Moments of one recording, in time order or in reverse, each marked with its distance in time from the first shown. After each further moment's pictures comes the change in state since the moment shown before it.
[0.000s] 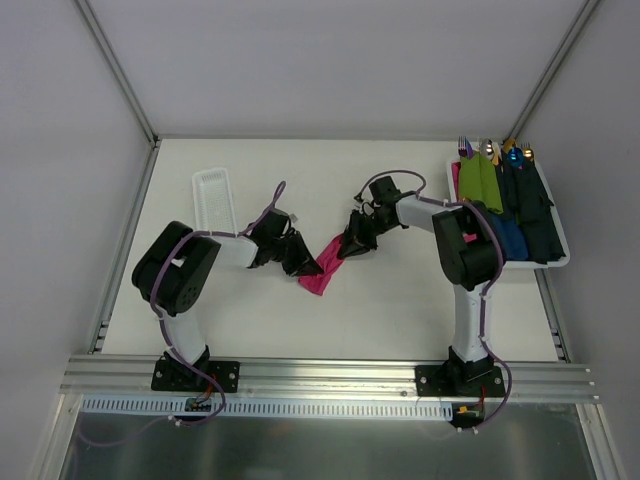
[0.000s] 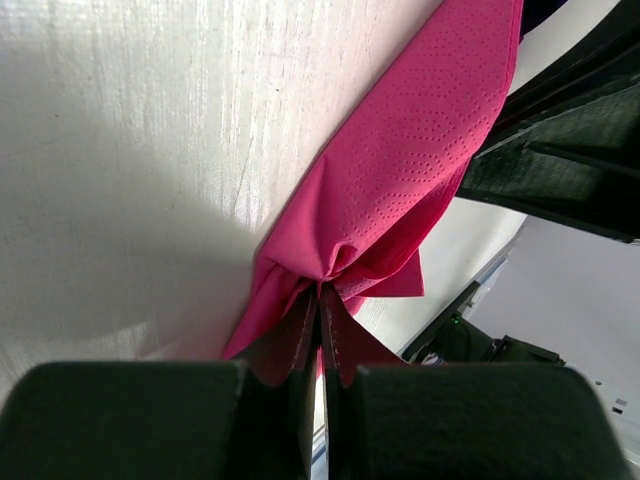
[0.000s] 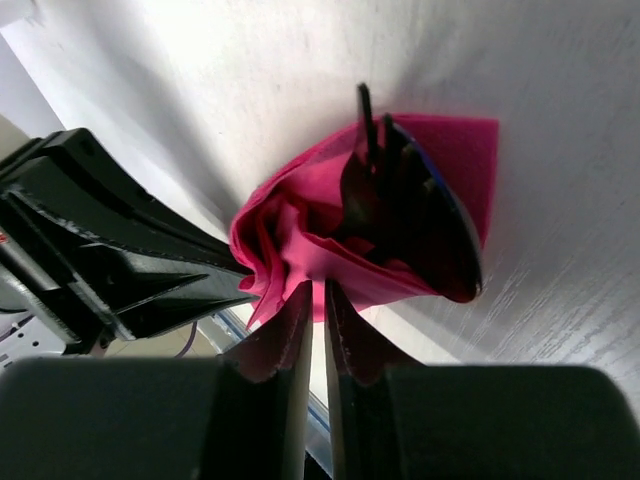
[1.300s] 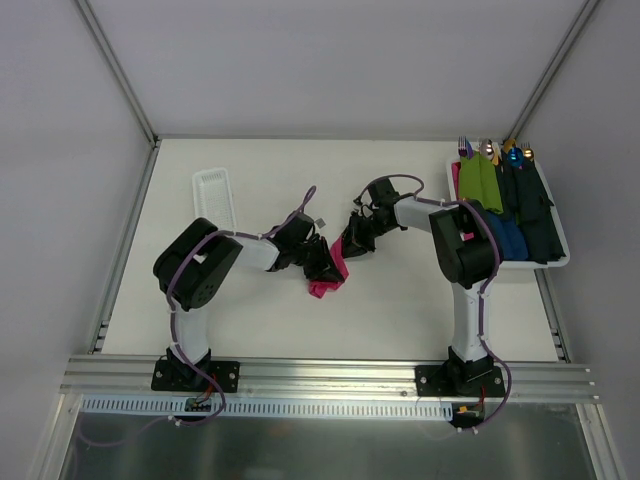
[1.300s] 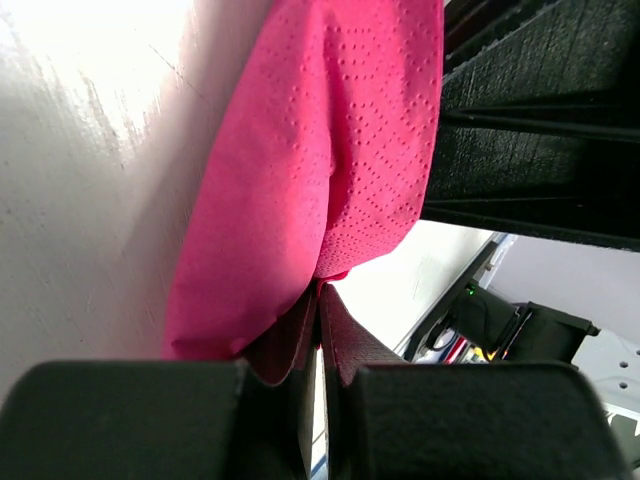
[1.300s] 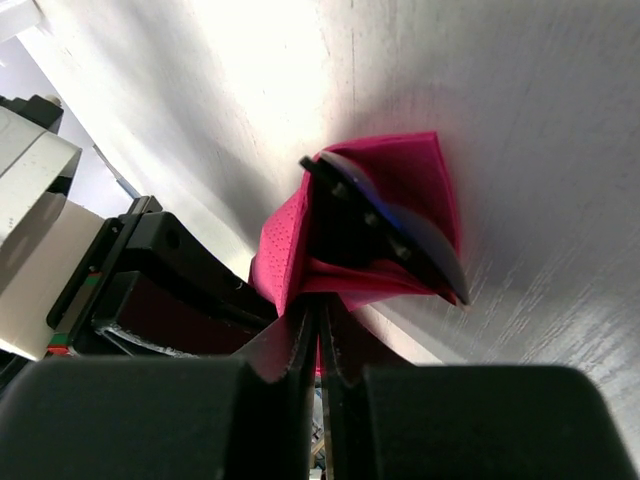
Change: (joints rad) left arm -0.148 0.100 0.093 0.059 0.046 0.003; right arm 0.008 0.028 -0.010 0.021 -0.024 0.063
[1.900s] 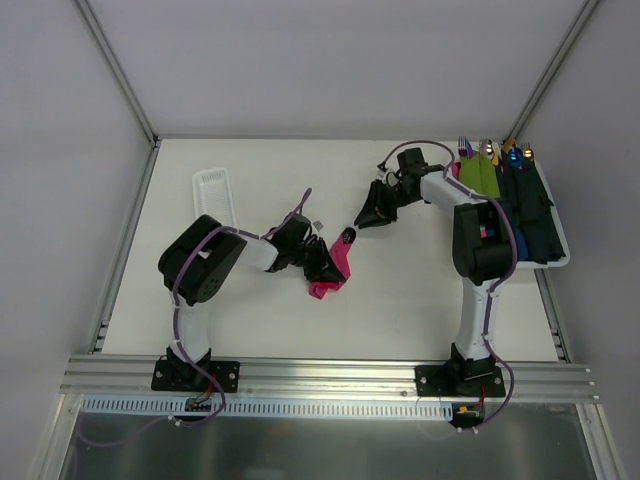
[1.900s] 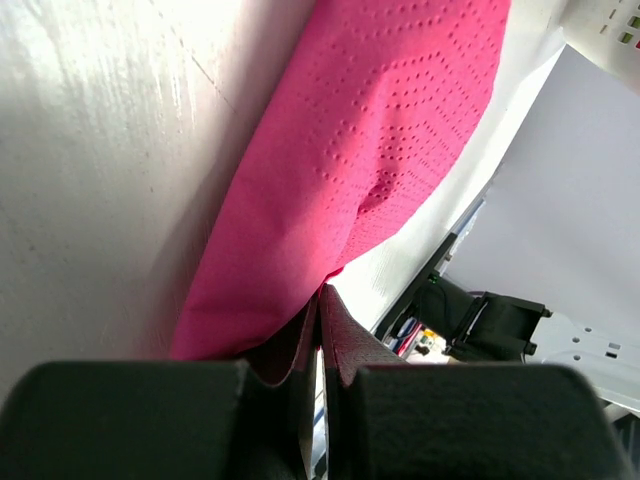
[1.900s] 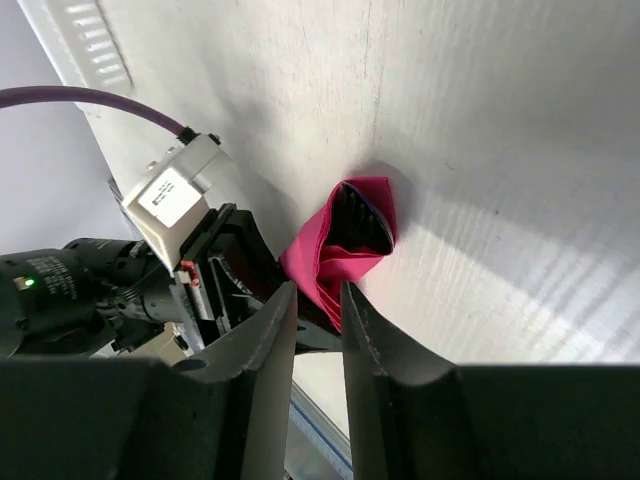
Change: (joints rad) left arm 0.027 0.050 -0.017 0.077 0.064 -0.080; right arm -0.145 -0.008 0.220 -0.192 0.007 -0.186
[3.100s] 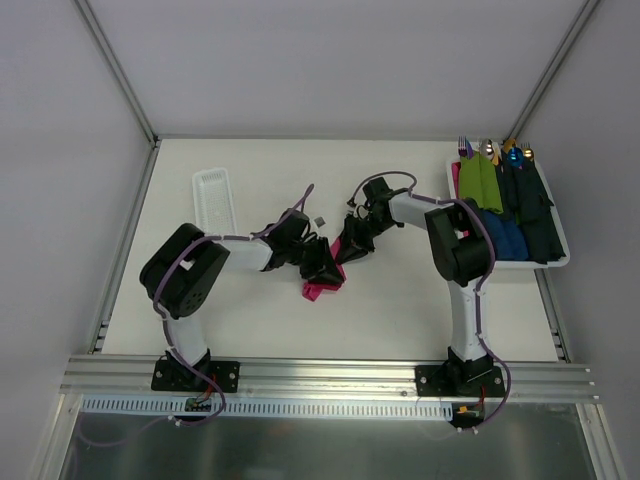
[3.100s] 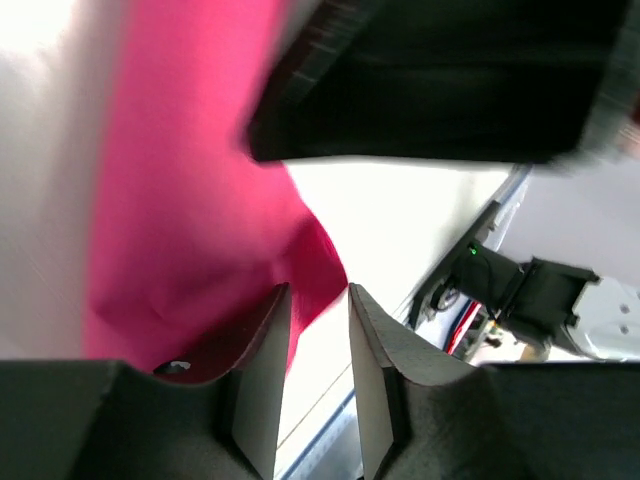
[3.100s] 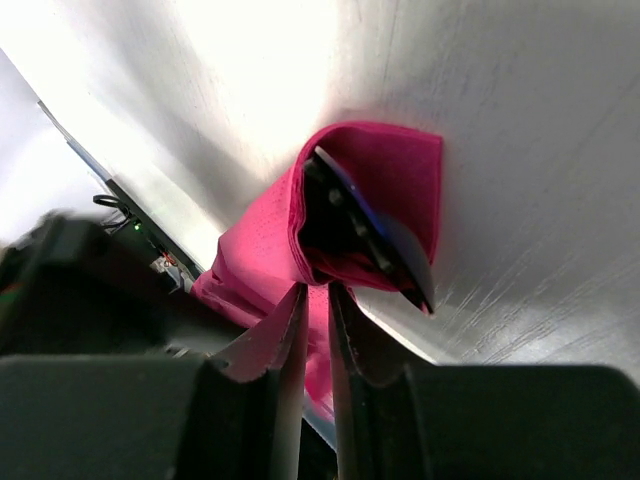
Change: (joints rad) left arm -0.010 -0.131 -0.007 -0.130 -0.019 0.151; right arm 0.163 0.048 -0.136 0.035 0.000 0.035
